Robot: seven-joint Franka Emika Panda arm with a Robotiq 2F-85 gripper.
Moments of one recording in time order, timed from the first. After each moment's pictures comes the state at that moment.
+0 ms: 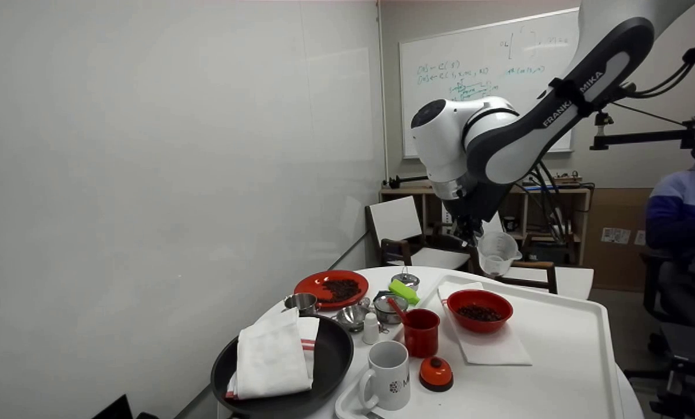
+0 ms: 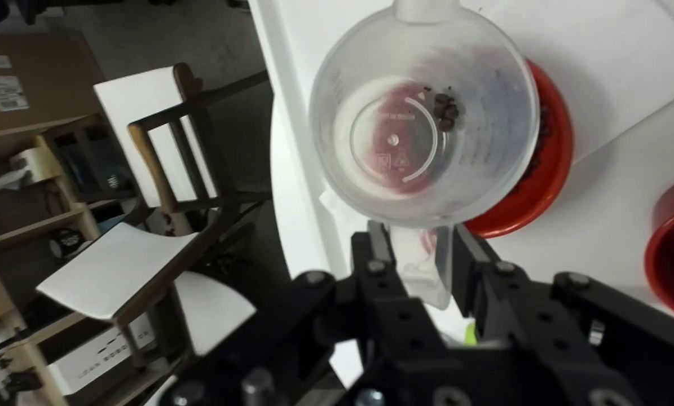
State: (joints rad) arm -0.08 0.28 0.02 -2.00 -0.68 2.07 0.66
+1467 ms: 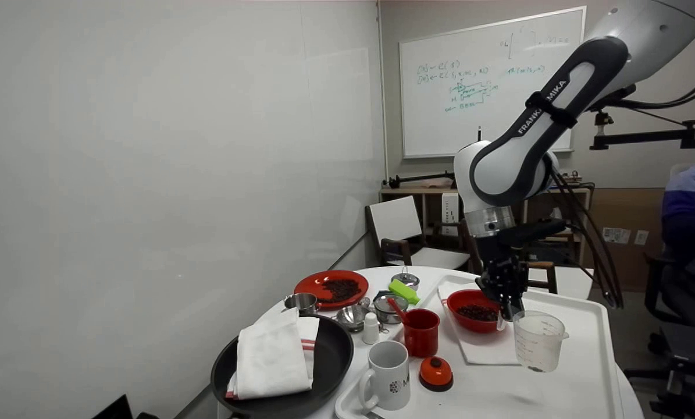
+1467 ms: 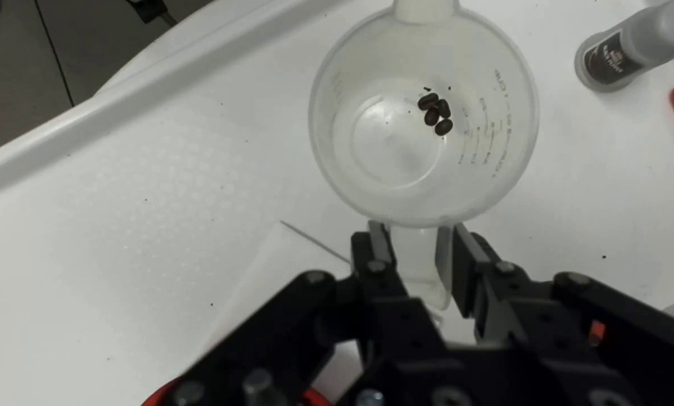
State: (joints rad) arm -0.09 0.30 -0.06 -2.22 0.14 2.21 0.27
